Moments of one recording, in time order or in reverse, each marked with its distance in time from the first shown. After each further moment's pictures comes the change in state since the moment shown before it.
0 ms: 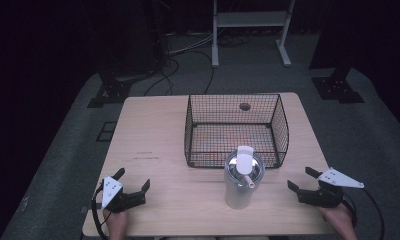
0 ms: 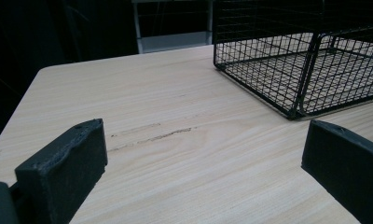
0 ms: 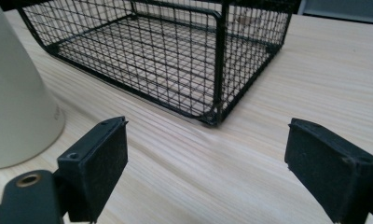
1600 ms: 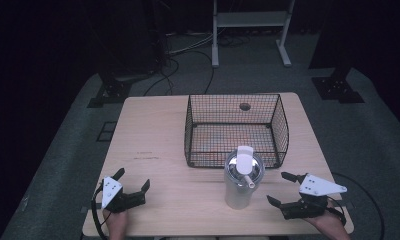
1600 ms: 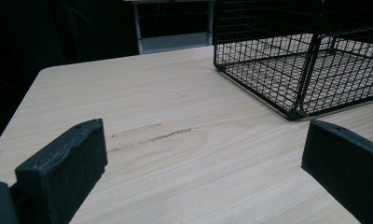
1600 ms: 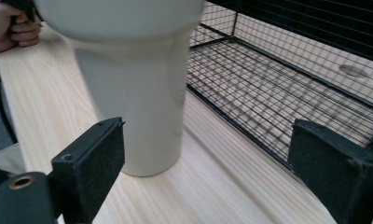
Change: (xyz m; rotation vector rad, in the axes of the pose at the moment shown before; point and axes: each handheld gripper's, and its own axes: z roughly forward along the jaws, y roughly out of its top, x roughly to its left) left arm -0.001 0.000 -0.001 -0.006 0.003 0.002; right arm 0.070 0.038 -0.007 0.000 0.250 -0.216
